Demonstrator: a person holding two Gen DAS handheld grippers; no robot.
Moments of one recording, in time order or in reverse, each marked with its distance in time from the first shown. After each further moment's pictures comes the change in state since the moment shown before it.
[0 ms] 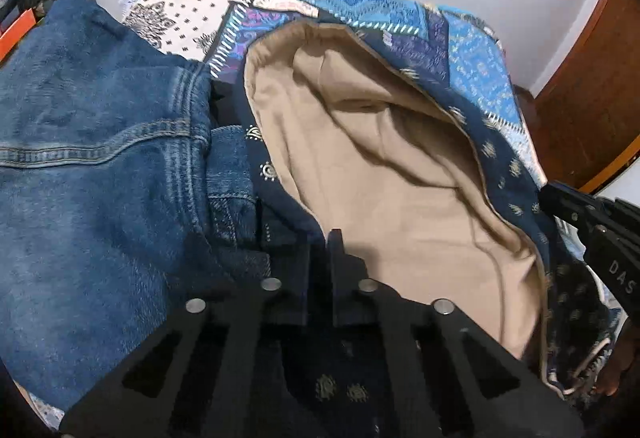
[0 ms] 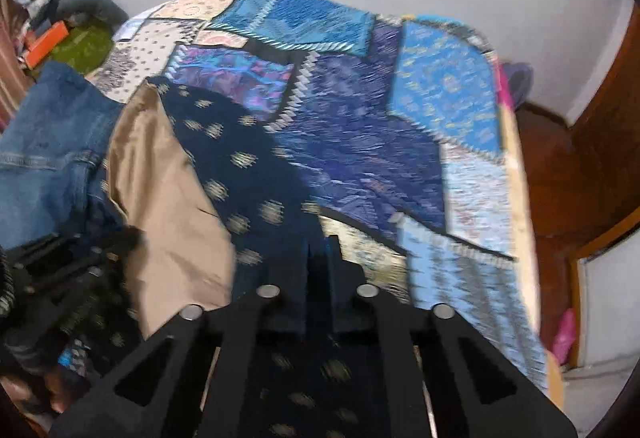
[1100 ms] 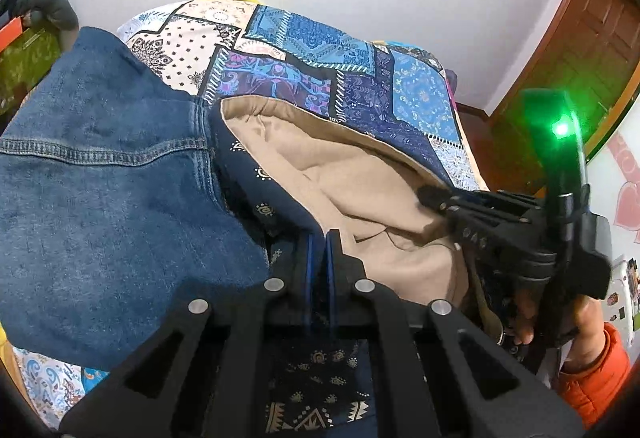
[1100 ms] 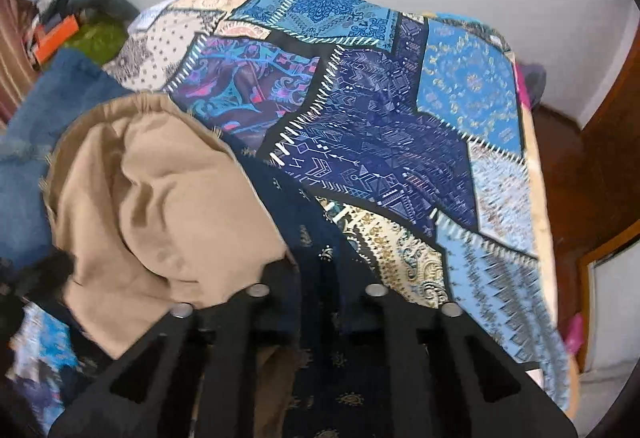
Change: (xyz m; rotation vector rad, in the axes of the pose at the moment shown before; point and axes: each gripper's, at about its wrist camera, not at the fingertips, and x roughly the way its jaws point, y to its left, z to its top) left arm -0.075 0.003 -0.018 0.034 -0.101 -0.153; right arm 0.015 0.018 0.001 -0.017 0.032 0.085
